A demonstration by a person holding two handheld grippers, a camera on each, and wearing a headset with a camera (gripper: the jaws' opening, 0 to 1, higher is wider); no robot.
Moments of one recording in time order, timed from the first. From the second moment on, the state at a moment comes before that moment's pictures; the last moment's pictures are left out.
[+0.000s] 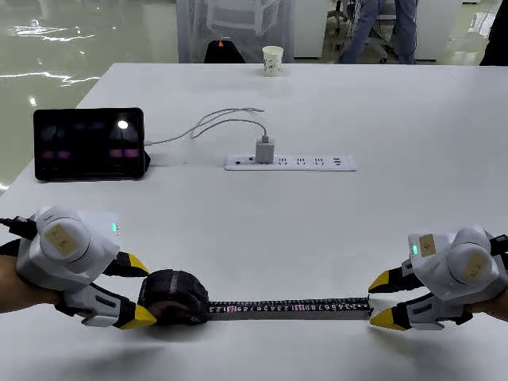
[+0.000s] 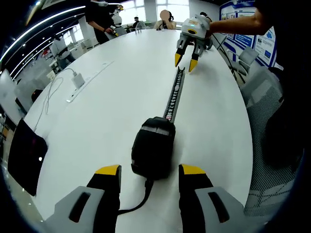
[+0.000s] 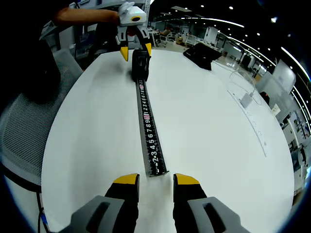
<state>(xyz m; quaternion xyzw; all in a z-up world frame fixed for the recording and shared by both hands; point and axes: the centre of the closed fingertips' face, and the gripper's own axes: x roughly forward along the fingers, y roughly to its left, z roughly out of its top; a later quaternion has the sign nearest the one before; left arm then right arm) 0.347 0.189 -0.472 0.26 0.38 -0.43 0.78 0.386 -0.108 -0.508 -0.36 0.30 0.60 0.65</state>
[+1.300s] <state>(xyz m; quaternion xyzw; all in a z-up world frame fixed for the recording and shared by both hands) 0.293 0.189 -0.464 0.10 0.34 -0.31 0.88 0.343 -0.110 -0.492 -0.24 0.31 0.53 0.75</state>
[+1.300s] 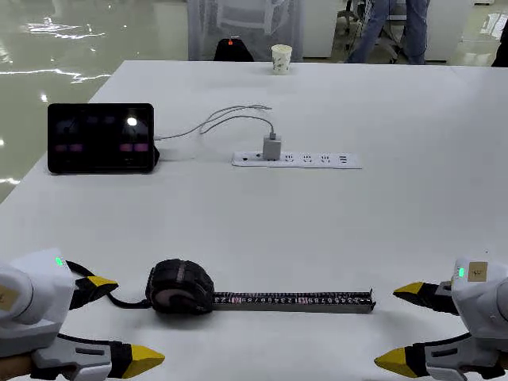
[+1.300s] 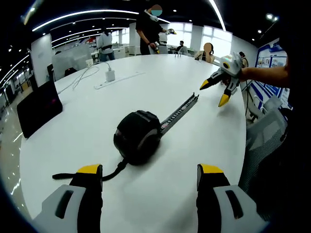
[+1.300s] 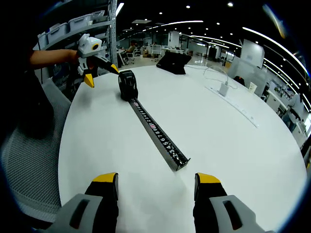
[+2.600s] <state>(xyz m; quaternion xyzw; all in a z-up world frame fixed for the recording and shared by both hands) 0.266 0.159 -0.448 0.05 0.29 -0.24 0.93 0.302 -0.080 -0.474 -0.14 0.28 0.47 0.82</state>
